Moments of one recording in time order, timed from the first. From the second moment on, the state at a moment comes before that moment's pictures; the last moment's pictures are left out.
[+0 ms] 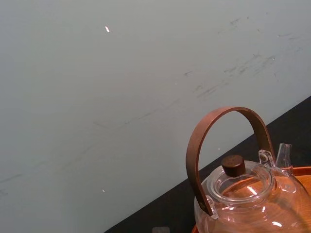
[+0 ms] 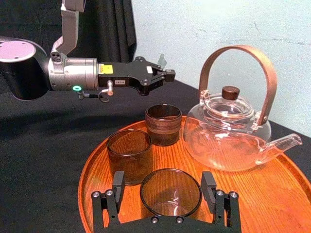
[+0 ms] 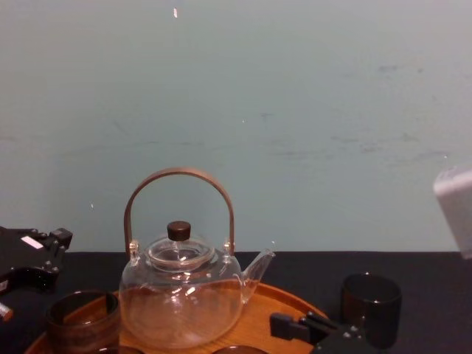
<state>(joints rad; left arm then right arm) -0.20 0.60 0.45 -1.41 -0.25 -0.12 0.03 0.12 0.40 -0.52 -1.50 0.34 -0.07 0.56</state>
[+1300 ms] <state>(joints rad) -0.20 0.60 0.45 -1.41 -0.25 -0.12 0.03 0.00 0.49 -0.36 -1.58 0.39 -0.09 0.45</state>
